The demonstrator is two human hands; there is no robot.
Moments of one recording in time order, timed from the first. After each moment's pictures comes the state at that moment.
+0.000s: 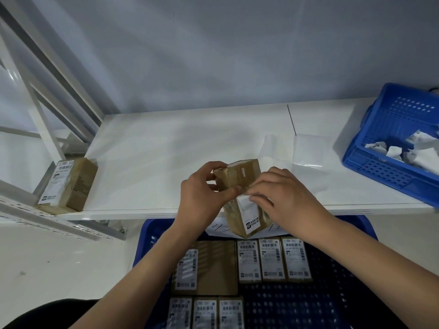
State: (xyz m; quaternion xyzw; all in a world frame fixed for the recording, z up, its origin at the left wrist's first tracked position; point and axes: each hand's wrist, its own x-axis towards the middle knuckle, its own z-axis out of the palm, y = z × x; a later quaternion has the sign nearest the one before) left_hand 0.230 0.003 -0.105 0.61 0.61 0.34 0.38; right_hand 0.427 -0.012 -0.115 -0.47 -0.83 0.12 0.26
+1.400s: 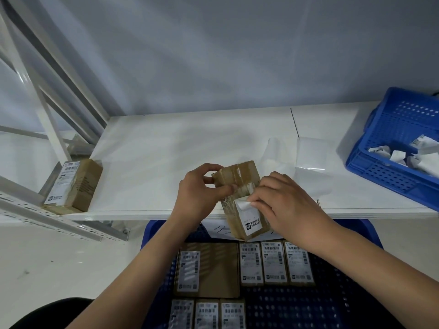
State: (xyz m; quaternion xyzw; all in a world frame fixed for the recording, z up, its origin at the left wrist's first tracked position) left_hand 0.216 0.019 -0.110 0.55 0.63 0.33 0.43; right_hand 0.421 -0.023 -0.106 -0.46 -0.85 0.10 0.24
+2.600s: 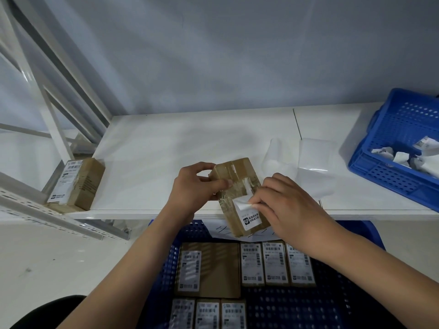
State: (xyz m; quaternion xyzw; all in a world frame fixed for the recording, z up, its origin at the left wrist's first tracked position) left_hand 0.203 0.031 -0.105 0.46 0.63 0.34 0.53; right_hand 0.417 -0.032 -0.096 -0.46 -0.85 0.09 0.24
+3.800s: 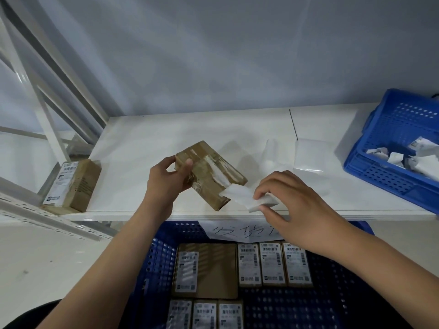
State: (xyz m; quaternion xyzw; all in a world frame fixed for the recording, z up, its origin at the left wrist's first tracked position) left_hand 0.178 0.044 -0.104 0.39 0.63 0.46 0.50; right_hand 0.440 -0.038 -0.080 -0.49 -0.81 0.23 0.23
